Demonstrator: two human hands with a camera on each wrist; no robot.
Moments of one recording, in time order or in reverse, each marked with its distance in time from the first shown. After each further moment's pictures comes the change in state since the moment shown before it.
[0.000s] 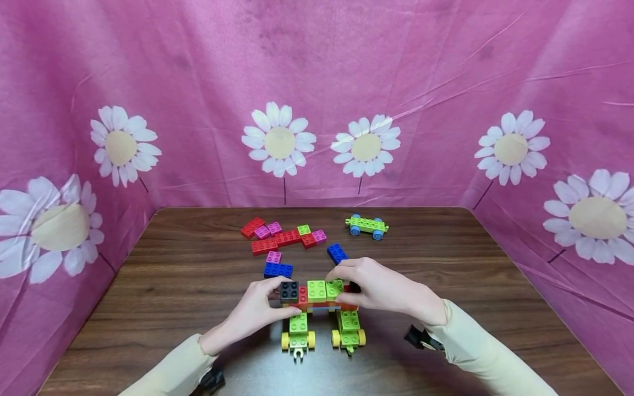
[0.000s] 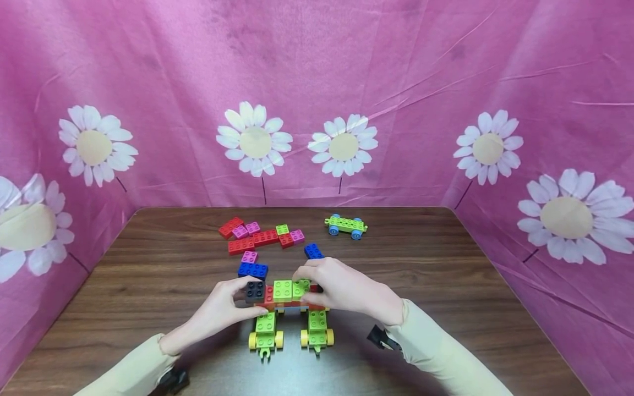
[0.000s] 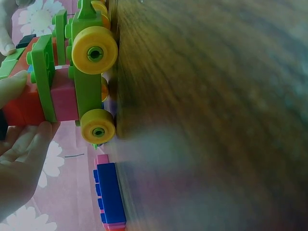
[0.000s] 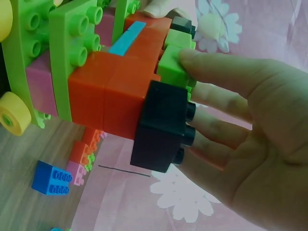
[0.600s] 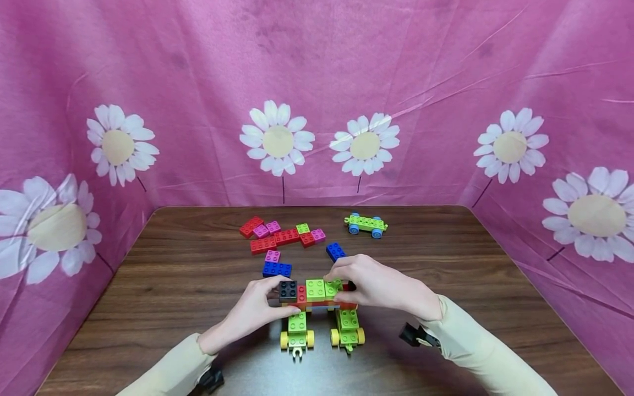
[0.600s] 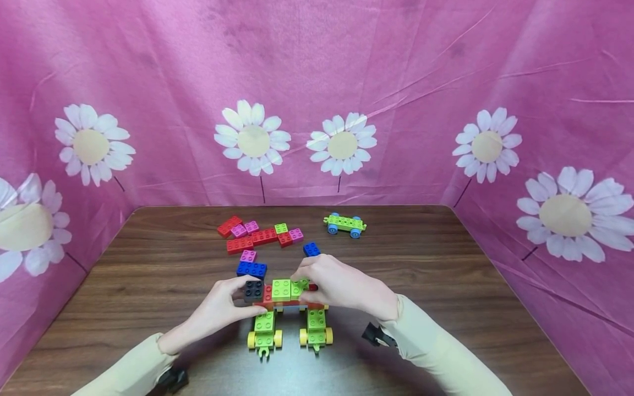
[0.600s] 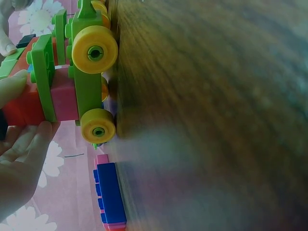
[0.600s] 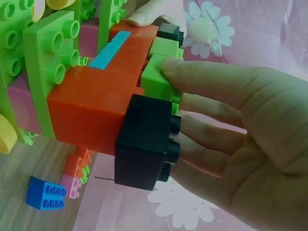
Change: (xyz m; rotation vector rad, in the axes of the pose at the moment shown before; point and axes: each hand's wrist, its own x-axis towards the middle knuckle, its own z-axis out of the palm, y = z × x) left_hand 0.000 0.000 0.000 0.041 0.014 0.015; right_hand 0.006 -0.003 -0.004 -0.039 -0.028 -0.021
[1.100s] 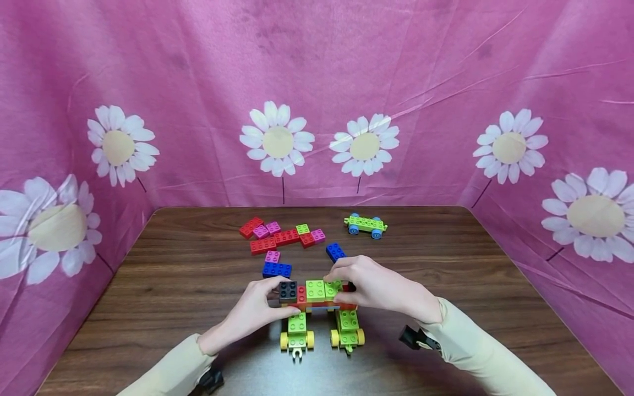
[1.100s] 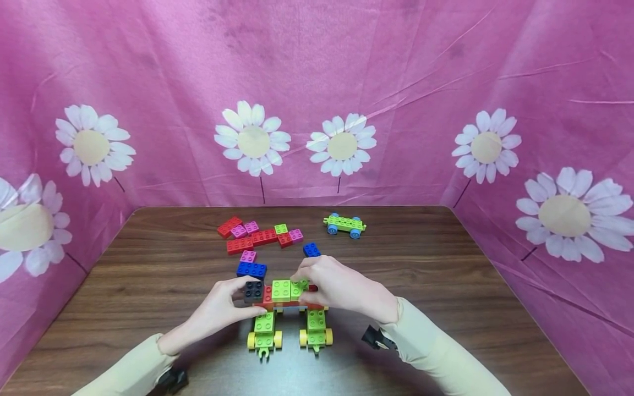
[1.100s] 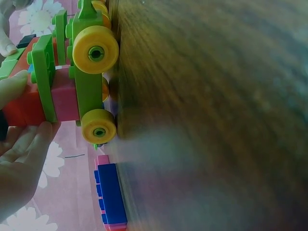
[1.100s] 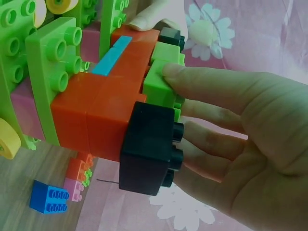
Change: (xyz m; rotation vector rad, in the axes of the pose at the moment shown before) left_hand -0.001 0.001 0.000 -0.033 -0.006 0.001; right_hand -0.001 -0.002 0.002 -0.006 0.027 0.008
